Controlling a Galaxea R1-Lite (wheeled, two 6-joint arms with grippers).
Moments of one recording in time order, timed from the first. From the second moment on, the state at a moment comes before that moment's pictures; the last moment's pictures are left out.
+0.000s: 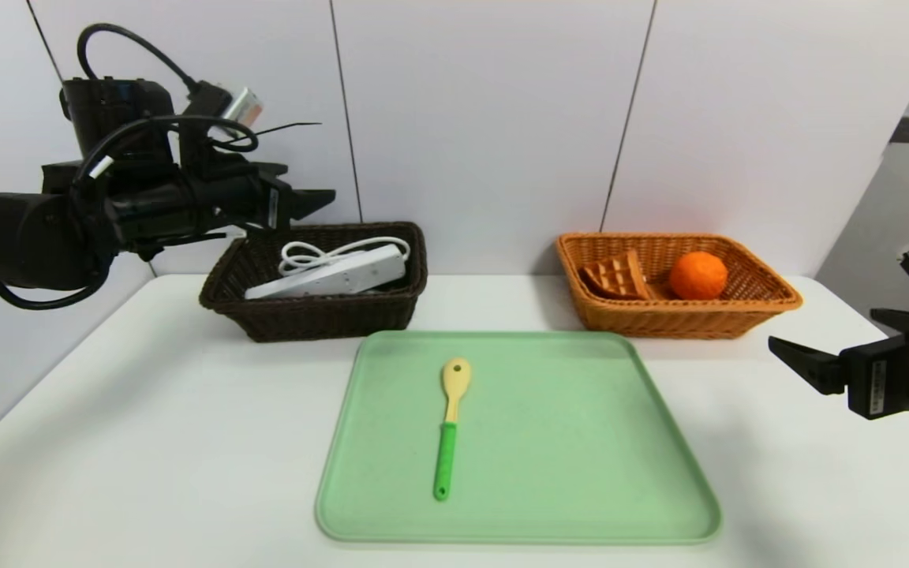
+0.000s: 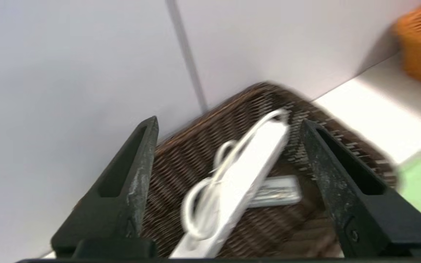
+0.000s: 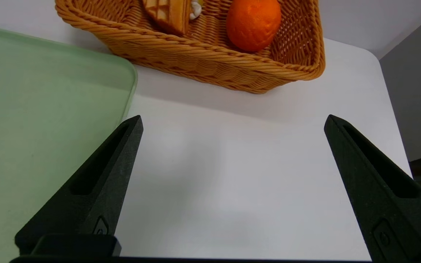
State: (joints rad) left arm -0.15 1.81 -1.30 -0.43 -0.35 0.24; right arm 0.12 1.22 -0.54 -0.35 -0.12 -0.20
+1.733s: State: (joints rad) left arm -0.84 1.64 -1.41 0.62 0.21 -0.39; right arm 0.13 1.20 -0.44 -0.35 -0.12 -0.22
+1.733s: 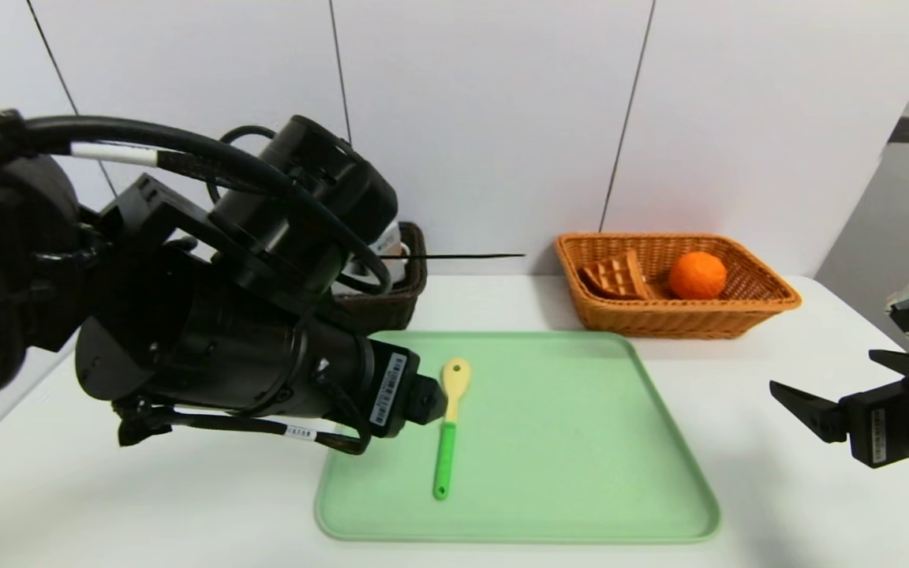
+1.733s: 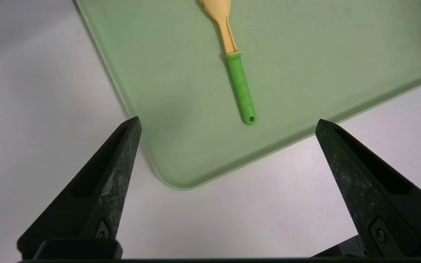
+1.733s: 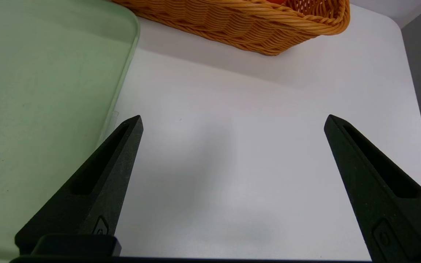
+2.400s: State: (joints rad) left arm -0.86 1.81 -1.40 0.53 0.22 -0.45; right arm 0.13 1.19 -0.45 -0.35 -0.12 -0.24
